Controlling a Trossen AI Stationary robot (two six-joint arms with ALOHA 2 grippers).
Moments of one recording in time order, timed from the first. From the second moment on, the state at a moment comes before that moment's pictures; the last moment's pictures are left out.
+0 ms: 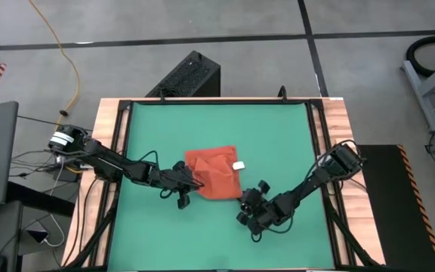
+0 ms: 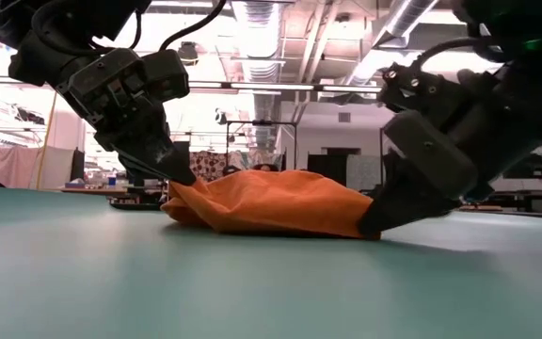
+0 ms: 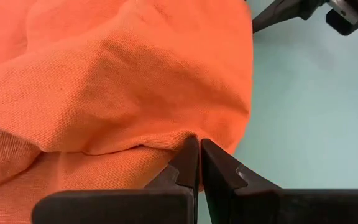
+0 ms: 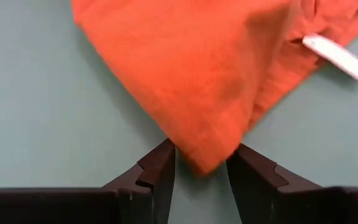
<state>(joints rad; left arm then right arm) -0.24 1.47 0.52 0.35 -0.20 -0.45 0.56 1.89 0.91 -0.09 0.84 0.96</state>
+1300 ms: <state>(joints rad) -0.24 0.92 0.52 0.39 -0.13 -0.45 0.50 1.39 0.96 -0.25 0.97 0.54</state>
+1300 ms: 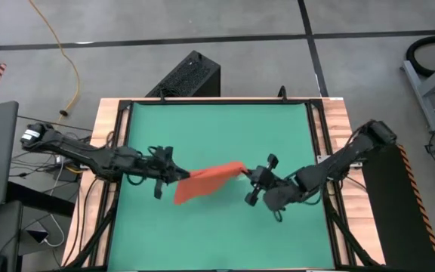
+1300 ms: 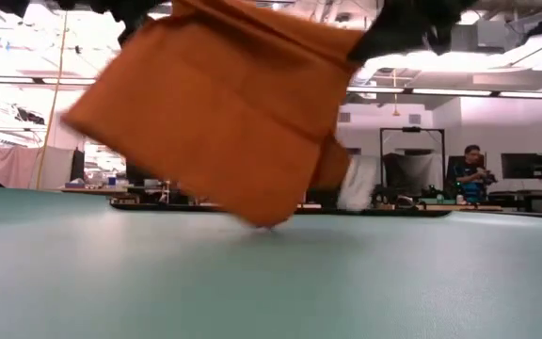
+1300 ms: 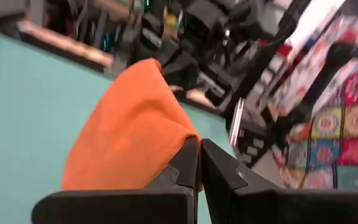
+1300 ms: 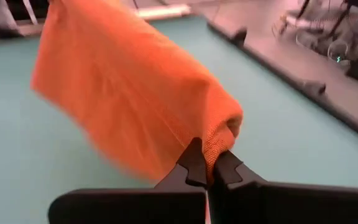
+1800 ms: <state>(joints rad) -0.24 0.96 0.52 0.49 -0.21 -0.43 0.40 1.37 0.96 -0.07 0.86 0.31</state>
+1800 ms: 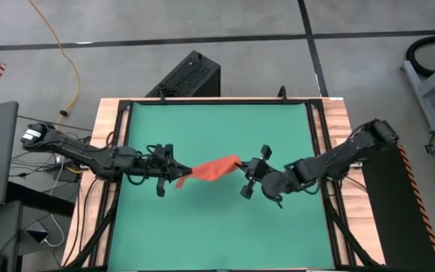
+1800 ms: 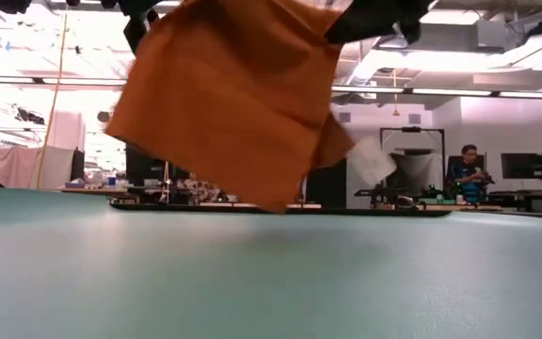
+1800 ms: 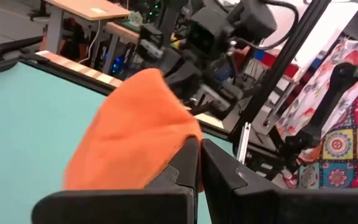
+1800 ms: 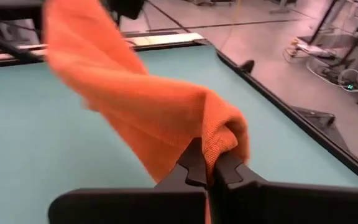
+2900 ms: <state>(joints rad) -0.15 0.95 0.52 0.57 -0.12 -0.64 0.27 1.28 0.96 -0.20 0.89 -0.11</state>
